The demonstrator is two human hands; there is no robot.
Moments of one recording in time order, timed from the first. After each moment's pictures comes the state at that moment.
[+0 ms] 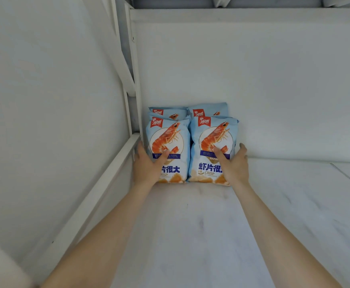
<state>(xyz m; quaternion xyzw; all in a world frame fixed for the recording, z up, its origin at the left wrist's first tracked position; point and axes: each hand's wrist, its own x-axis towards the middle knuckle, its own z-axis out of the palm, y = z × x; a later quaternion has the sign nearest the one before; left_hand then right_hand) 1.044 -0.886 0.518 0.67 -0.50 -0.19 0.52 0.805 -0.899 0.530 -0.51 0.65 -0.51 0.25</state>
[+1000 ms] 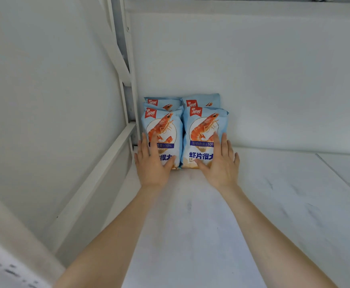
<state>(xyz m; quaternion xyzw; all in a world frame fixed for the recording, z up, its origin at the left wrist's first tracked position) 0.996 -0.835 0.512 0.70 -0.59 0.01 0.41 0.802 -0.854 0.518 -0.70 0.65 -0.30 -0.03</state>
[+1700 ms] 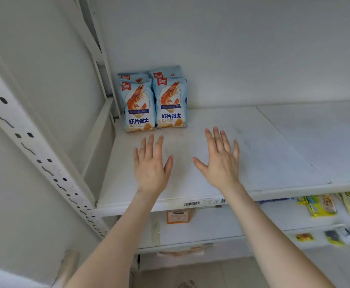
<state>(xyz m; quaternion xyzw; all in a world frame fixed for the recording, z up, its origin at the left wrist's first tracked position) 0.944 -0.623 0.526 0.62 -0.71 0.08 0.32 0.747 -0.616 0.542 -0.69 0.67 -0.23 -0.13</state>
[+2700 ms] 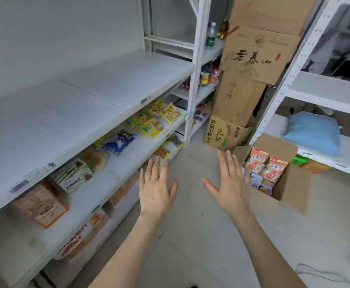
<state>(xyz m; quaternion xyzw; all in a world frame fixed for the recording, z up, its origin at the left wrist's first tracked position) 0.684 -0.243 0.484 0.25 -0.94 -0.10 0.20 0.563 -0.071 0.496 -0.29 0.93 -0.15 -0.14</state>
